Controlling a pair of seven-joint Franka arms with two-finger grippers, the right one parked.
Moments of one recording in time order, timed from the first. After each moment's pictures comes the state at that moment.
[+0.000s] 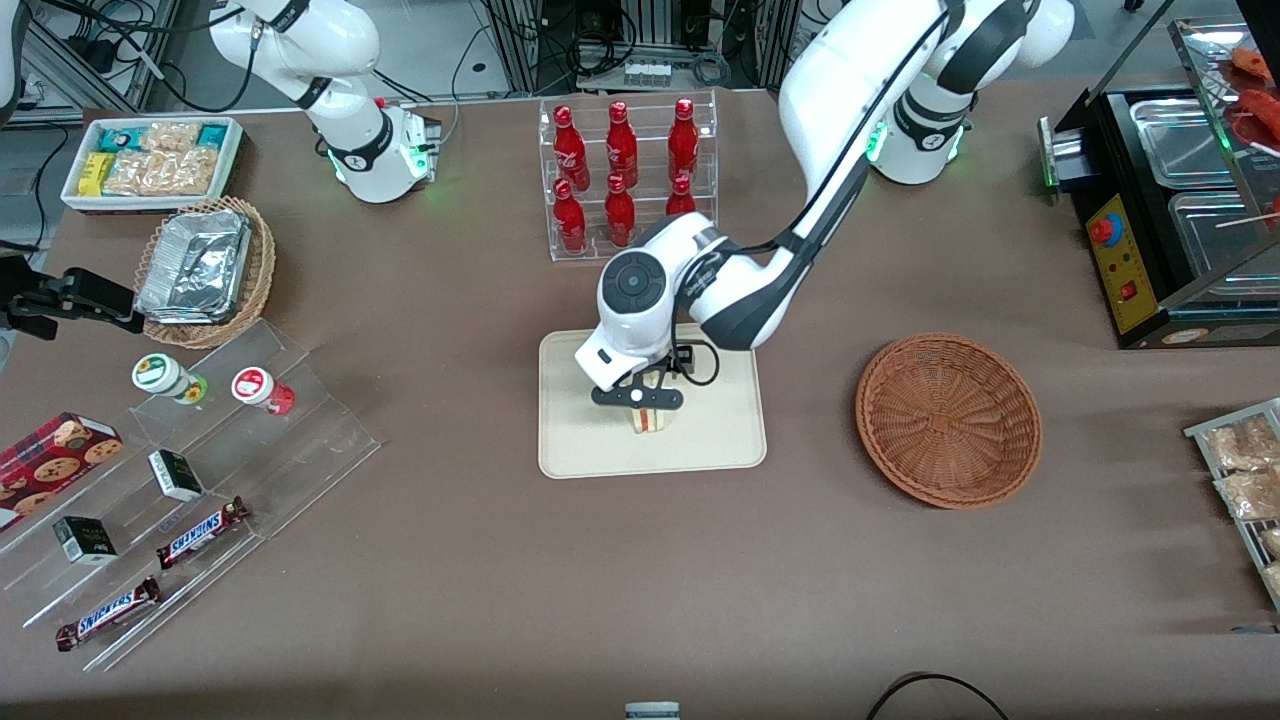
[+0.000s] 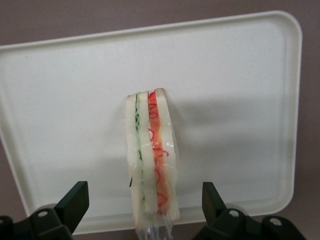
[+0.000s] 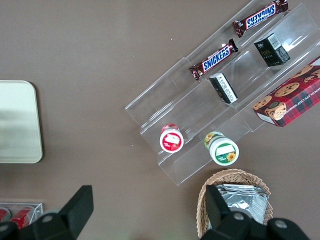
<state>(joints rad) -0.66 0.71 -0.19 -1.37 0.07 2.02 -0.77</state>
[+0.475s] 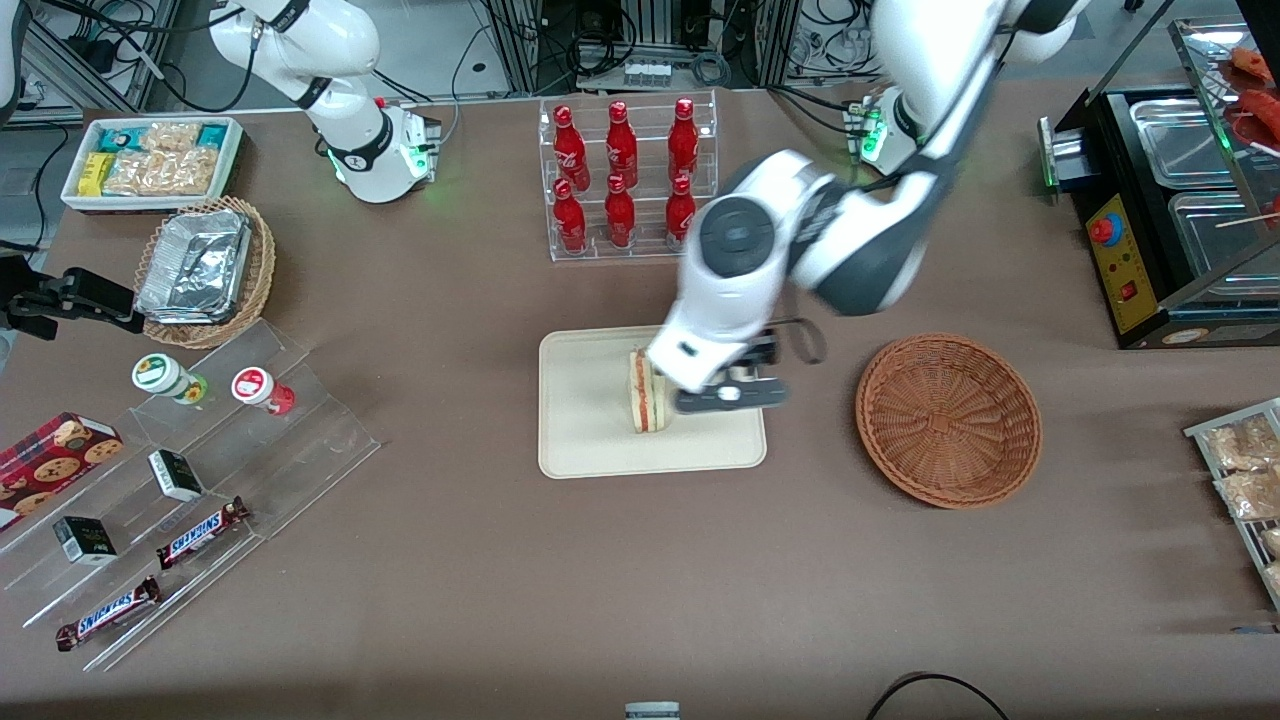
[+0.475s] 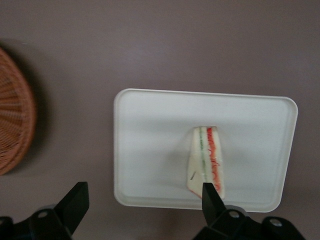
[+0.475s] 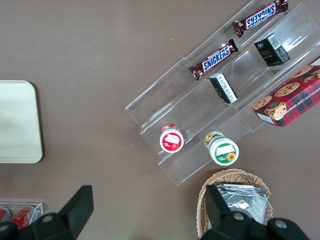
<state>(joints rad) -0.48 0.47 -0.18 -1.36 0.06 1.78 -0.78</state>
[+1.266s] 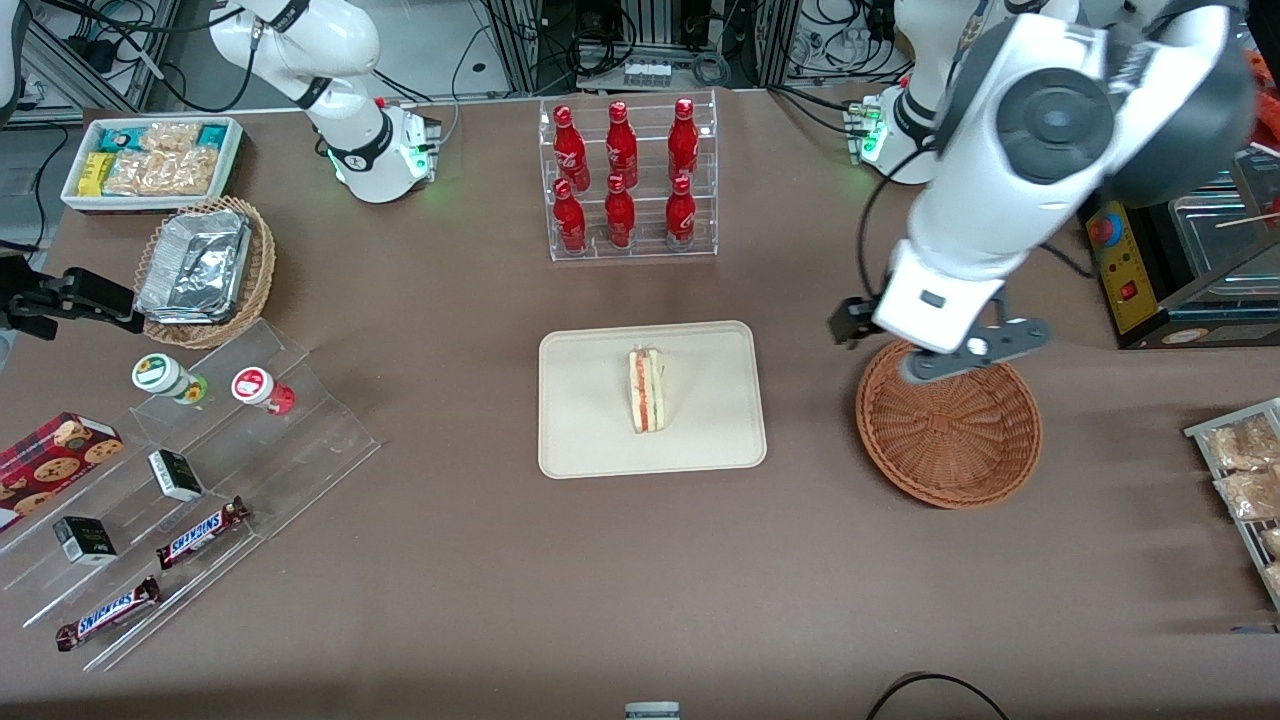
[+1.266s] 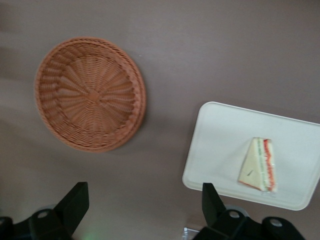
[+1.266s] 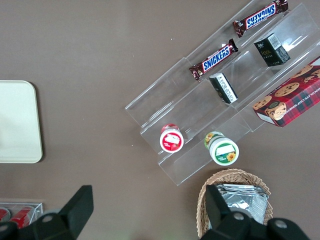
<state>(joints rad) -0.24 0.23 -0.17 -1.39 0.05 1.53 -0.65</state>
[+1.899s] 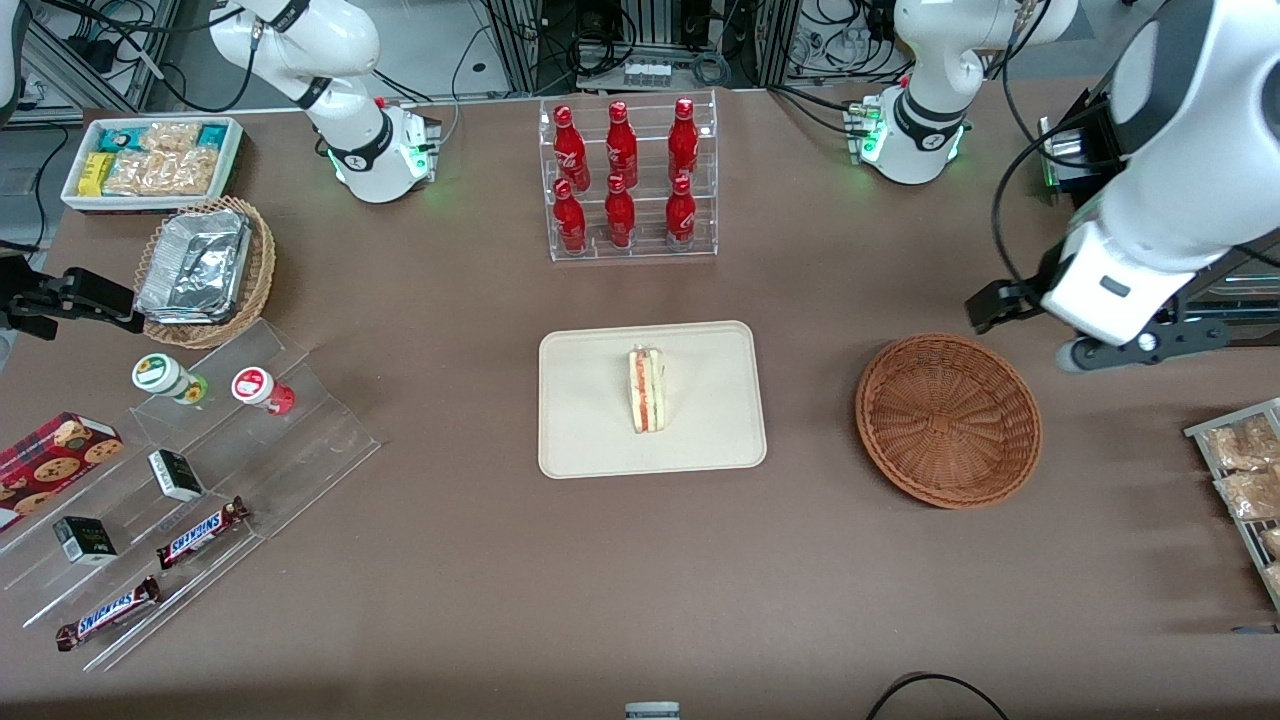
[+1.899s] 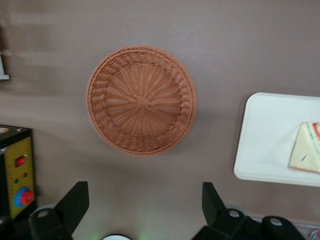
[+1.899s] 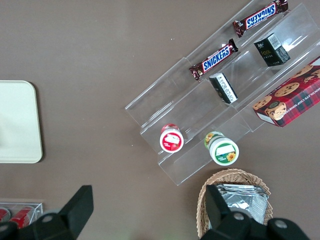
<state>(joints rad) -0.04 0.12 -0.17 -1.48 0.05 1.48 -0.31</state>
